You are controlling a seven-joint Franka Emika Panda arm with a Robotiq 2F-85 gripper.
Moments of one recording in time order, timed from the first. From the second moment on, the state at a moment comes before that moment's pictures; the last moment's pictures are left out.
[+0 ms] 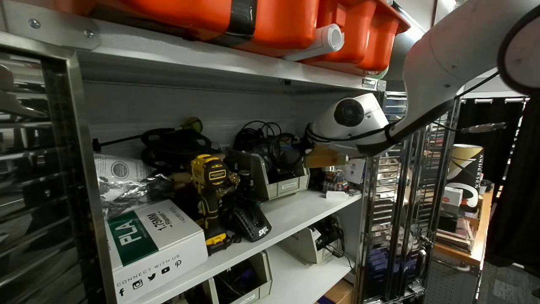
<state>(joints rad) 0.18 0.52 -0.38 -1.49 -1.74 3.11 1.91</state>
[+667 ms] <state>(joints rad) 0.08 0.71 -0.32 -1.22 -1.72 3.22 1.90</state>
